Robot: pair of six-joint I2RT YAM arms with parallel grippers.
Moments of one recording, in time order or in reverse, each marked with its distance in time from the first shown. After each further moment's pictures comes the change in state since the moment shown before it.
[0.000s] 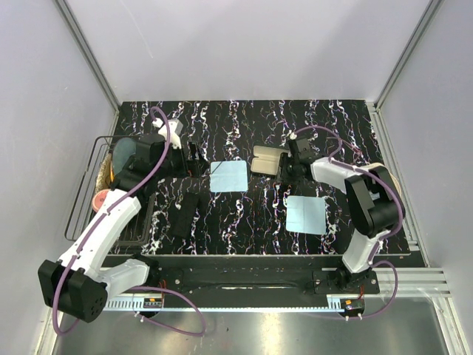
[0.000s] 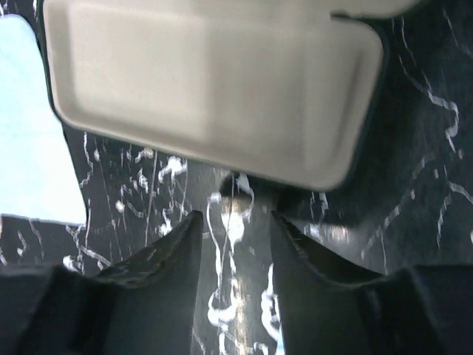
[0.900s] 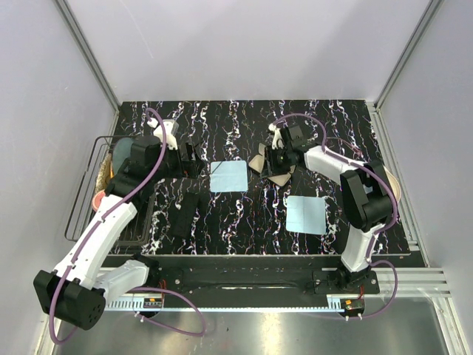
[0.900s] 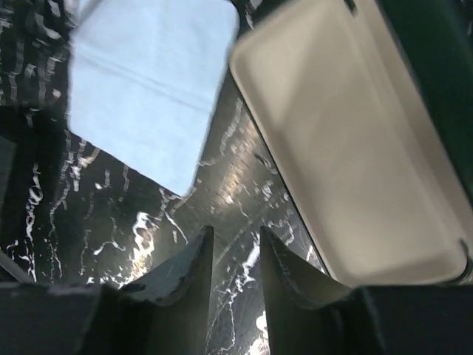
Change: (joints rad) left arm 0.000 -0.053 0.005 -0.027 -0.049 0.035; right arm 0.031 0.044 0.216 -0.132 -0.322 -0.285
